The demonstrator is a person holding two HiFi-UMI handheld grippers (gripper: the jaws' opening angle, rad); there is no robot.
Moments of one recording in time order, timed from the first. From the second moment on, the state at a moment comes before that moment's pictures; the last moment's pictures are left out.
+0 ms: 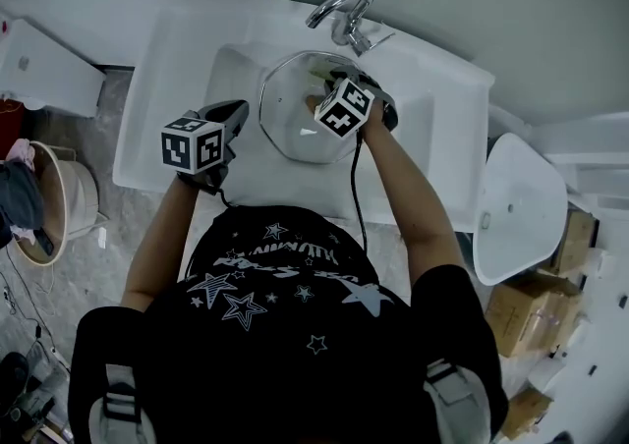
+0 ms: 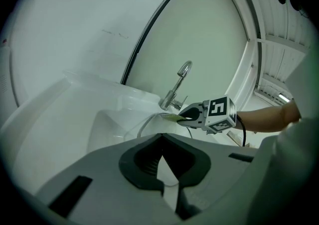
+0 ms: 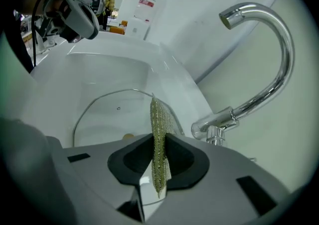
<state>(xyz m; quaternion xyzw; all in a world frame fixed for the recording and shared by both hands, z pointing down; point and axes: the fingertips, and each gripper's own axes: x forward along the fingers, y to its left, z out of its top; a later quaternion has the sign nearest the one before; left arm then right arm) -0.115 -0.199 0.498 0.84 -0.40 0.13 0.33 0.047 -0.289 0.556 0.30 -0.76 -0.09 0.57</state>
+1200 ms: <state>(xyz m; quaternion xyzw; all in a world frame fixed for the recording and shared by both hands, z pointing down) -0.121 -0.173 0.522 0.82 -0.42 0.14 0.37 0.021 -0.185 0.638 0.13 -0.79 -0.05 0.60</state>
